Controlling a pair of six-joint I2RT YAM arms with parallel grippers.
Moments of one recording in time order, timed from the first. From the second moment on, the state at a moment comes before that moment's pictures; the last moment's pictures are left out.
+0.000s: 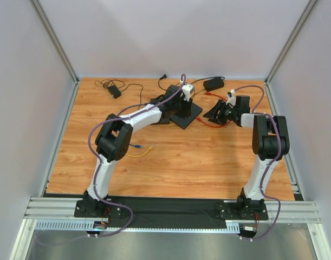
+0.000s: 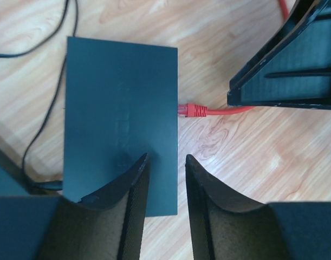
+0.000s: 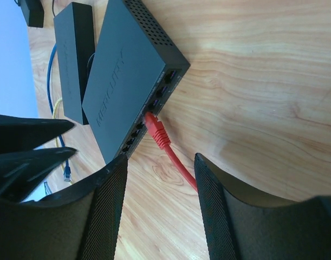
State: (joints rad) left arm -0.67 2.19 1.72 -0.13 0.18 -0.16; right arm -0.04 2.01 1.13 0.15 -0.73 0.56
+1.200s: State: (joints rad) left arm -0.72 2.36 1.95 -0.36 0.05 -0.14; right arm -0.01 2.16 1.34 -0.03 -0.81 0.50
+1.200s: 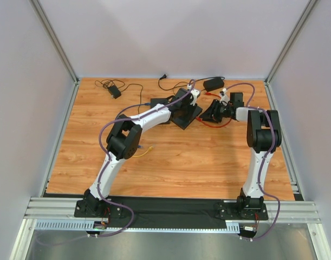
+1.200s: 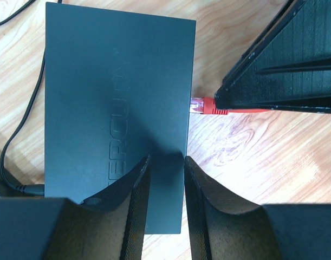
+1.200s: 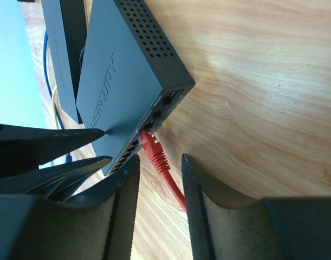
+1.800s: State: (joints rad) left arm -0.72 2.36 1.95 -0.36 0.05 -0.14; right arm 0.02 2.21 1.40 -0.09 -0.85 0.50
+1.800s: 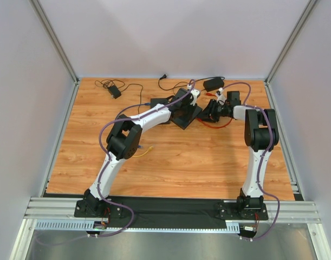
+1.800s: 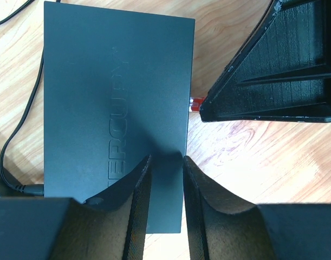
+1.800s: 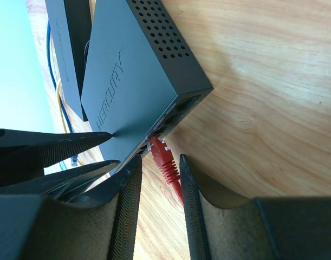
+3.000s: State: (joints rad) left arm -0.72 2.36 1.96 -0.36 0.07 -0.13; right arm 0.03 2.24 1.49 -0.16 -0.80 0.50
